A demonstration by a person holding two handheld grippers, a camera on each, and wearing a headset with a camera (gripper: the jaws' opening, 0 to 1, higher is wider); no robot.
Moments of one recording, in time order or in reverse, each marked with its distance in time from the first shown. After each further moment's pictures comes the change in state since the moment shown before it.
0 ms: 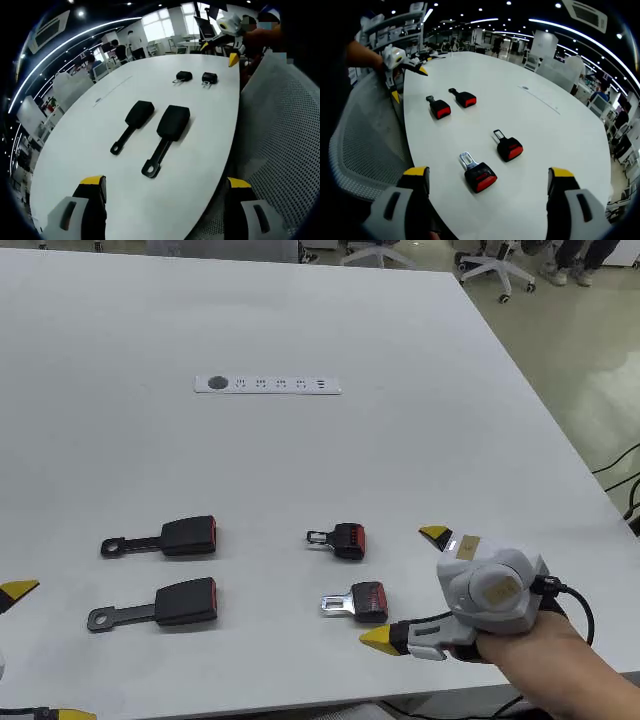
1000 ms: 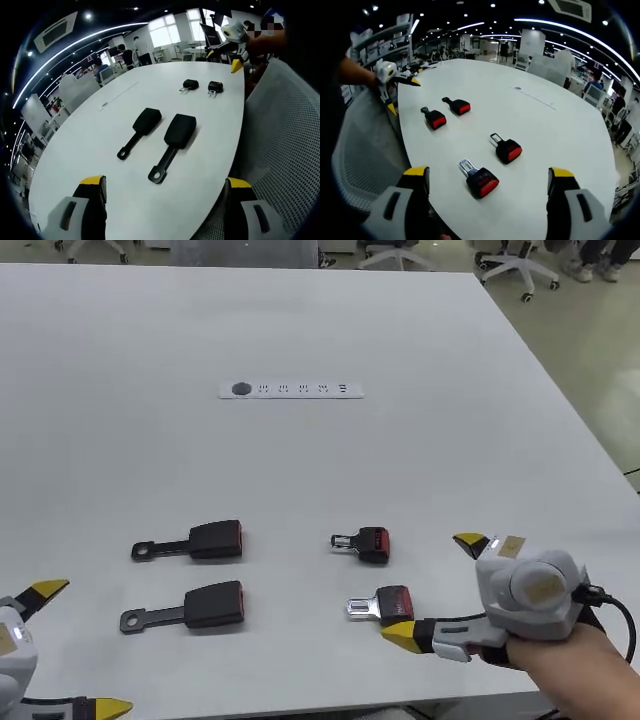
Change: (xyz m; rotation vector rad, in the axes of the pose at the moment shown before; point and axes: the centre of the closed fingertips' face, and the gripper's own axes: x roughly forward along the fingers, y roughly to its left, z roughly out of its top) left arm 0.001 0.006 0.003 -0.028 -0.051 0.012; right arm 0.000 -0.005 0.005 0.052 -0.019 -0.014
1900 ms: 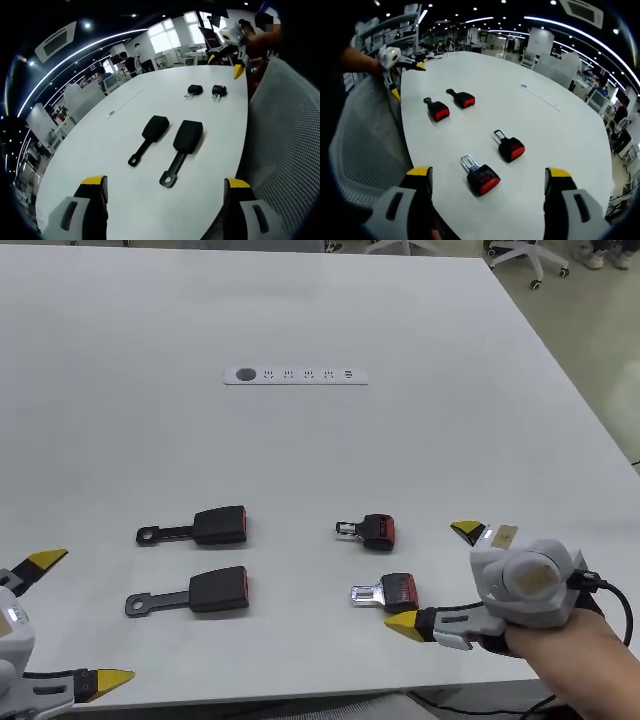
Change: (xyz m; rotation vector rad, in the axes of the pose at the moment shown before) left arm -0.012 0.009 0.017 0.059 -0.042 0.062; right arm 0.004 0.006 -0.004 -0.082 0.054 0.010
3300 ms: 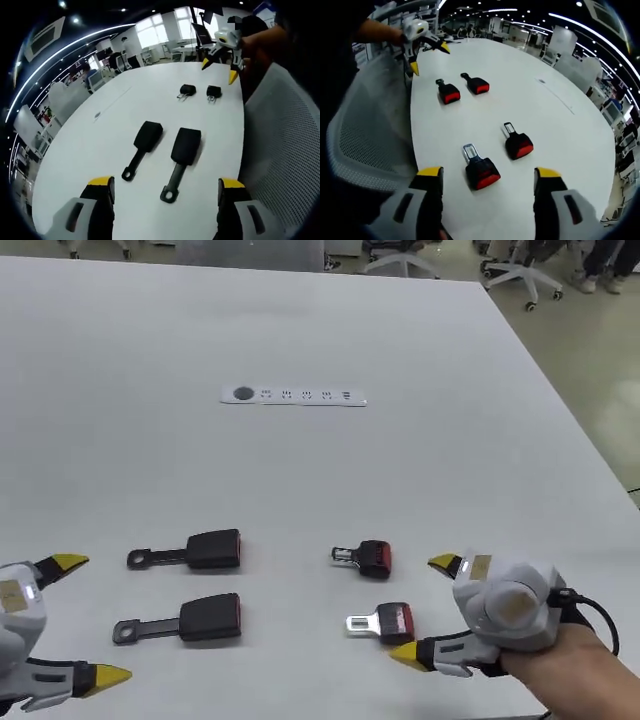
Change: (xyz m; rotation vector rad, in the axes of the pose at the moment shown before) left arm 0.032 0.002 0.030 0.056 0.052 -0.171; right arm 0.014 0.001 -0.014 -0.165 0.102 0.116
